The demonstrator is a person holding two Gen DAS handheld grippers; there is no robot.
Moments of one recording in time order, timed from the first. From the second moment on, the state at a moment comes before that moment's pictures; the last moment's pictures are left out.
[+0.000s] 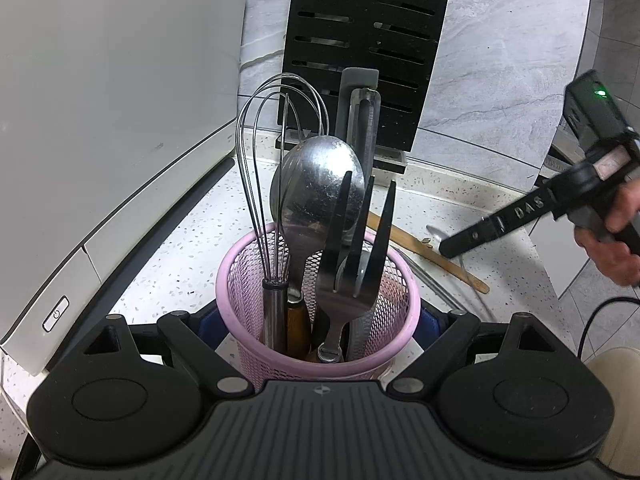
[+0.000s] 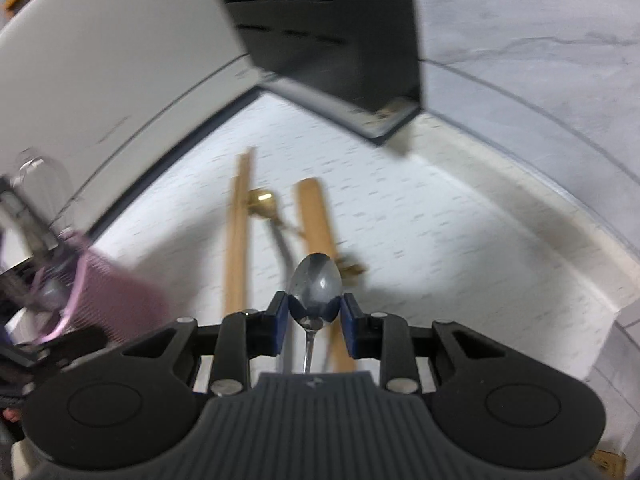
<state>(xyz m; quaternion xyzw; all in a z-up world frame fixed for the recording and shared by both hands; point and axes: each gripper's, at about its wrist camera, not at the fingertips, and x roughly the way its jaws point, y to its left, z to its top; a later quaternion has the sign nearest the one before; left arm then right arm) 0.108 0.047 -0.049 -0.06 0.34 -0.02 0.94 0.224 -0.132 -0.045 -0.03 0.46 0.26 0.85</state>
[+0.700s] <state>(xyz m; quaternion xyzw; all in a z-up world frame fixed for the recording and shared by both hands) 0.108 0.048 -0.049 -0.06 0.33 -0.02 0.94 0.177 -0.098 -0.061 -0.10 0.40 0.25 0.87</state>
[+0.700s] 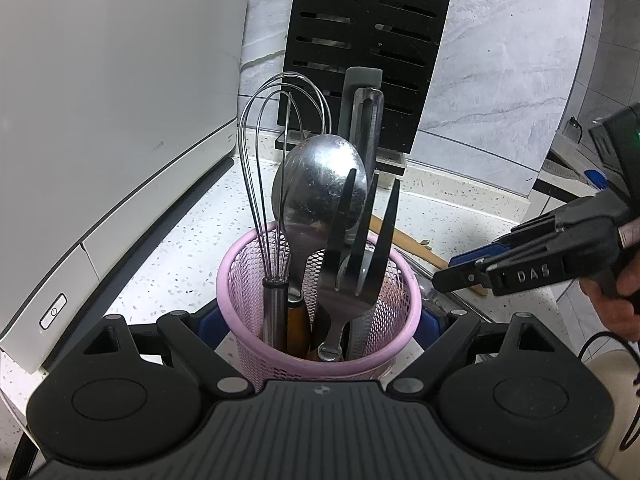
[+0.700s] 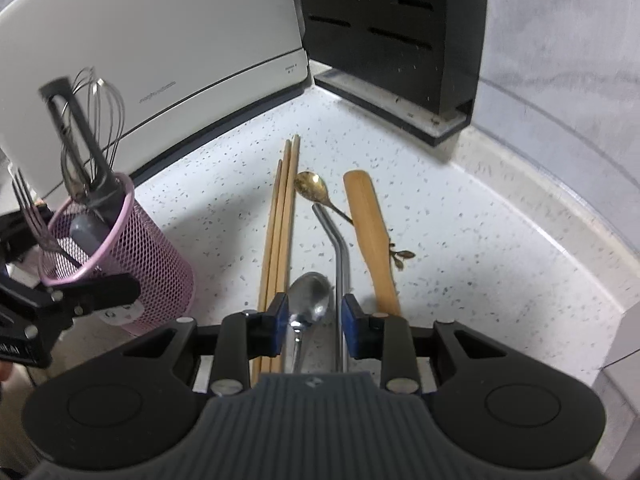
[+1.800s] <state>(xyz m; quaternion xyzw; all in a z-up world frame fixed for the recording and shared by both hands) 0.110 0.047 -0.047 -0.07 0.33 -0.02 0.94 0.155 -0.047 -0.088 -0.29 0.35 0.23 0.86</state>
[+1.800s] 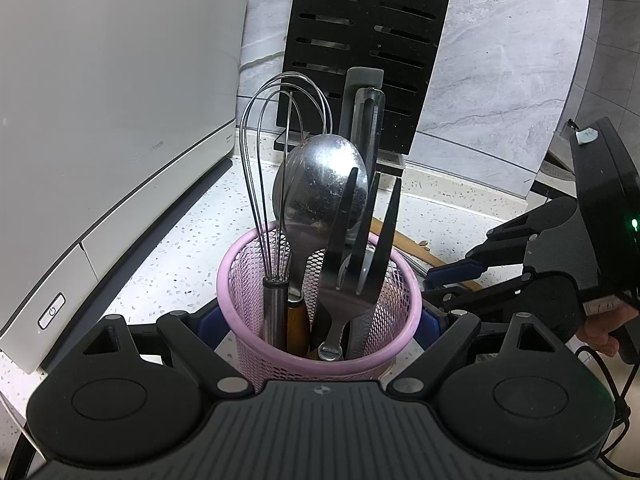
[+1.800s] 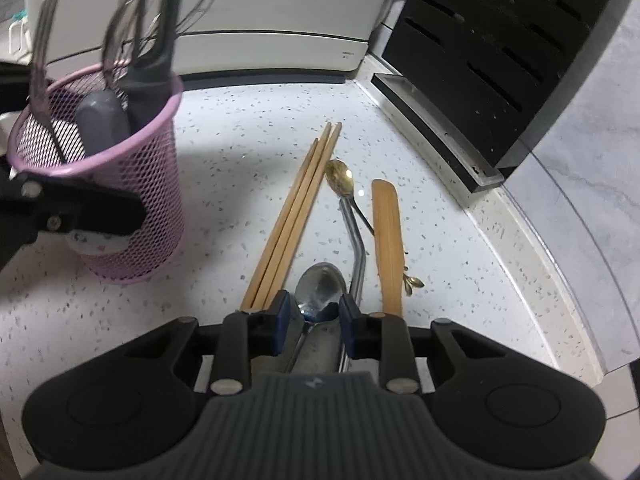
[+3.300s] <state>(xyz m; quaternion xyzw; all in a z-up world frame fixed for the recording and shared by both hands) 0.110 0.047 -0.048 -0.07 0.33 -0.02 0.94 0.138 -0.108 0.009 0.17 0.23 0.32 0.90</state>
